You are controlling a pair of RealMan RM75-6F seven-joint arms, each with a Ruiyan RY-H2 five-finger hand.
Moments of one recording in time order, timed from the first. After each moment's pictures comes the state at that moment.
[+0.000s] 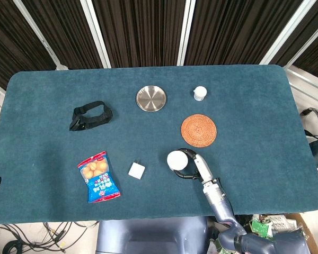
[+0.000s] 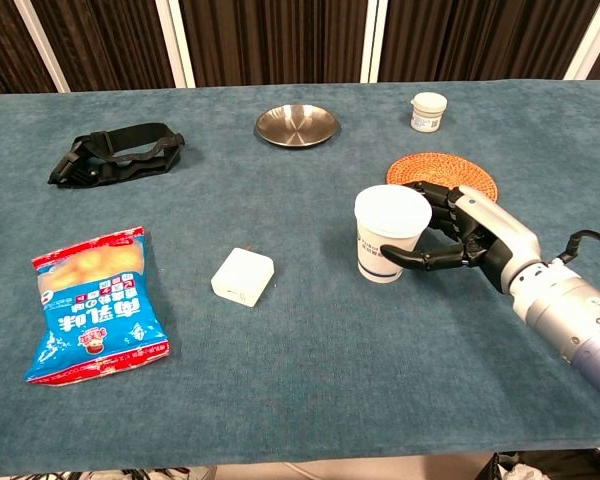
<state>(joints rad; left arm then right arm) -0.06 -1.10 -0.12 -1.74 1.19 1.49 0.29 0.51 -1.97 0.14 -0.93 -1.47 1.17 0.87</state>
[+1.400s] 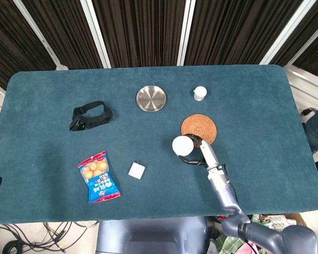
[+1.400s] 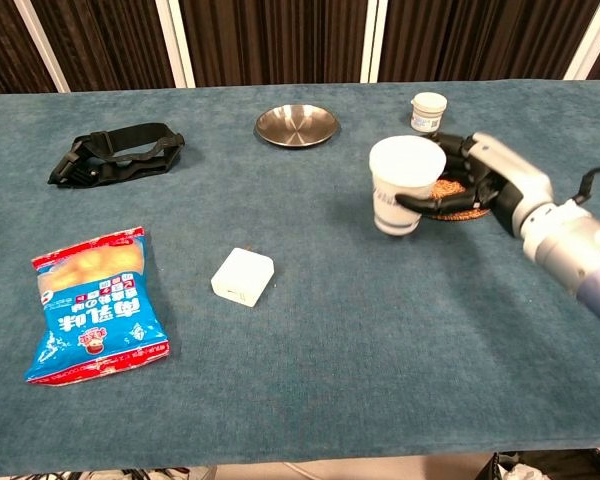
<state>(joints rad) -0.06 -1.09 -0.12 -1.74 1.19 1.49 0.28 0.59 -1.88 0.26 -0.98 -1.39 1.08 0.80</state>
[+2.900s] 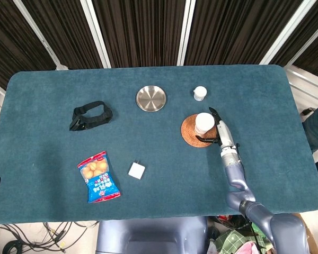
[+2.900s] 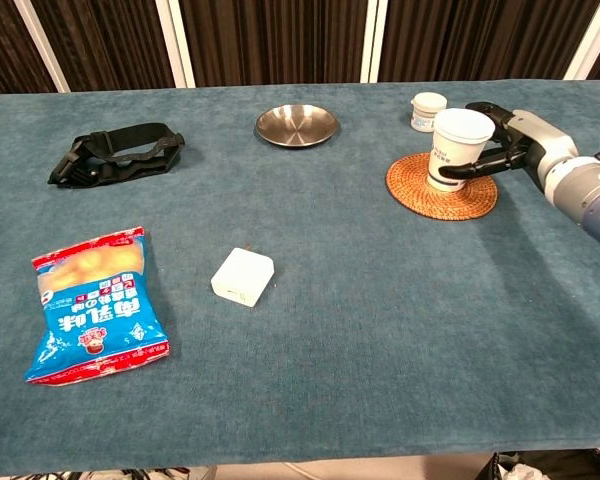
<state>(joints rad) -0.06 -1.09 -0.13 -1.74 1.18 1.49 0.29 0.73 -1.92 0.35 -0.62 -1.26 0.85 0.87</state>
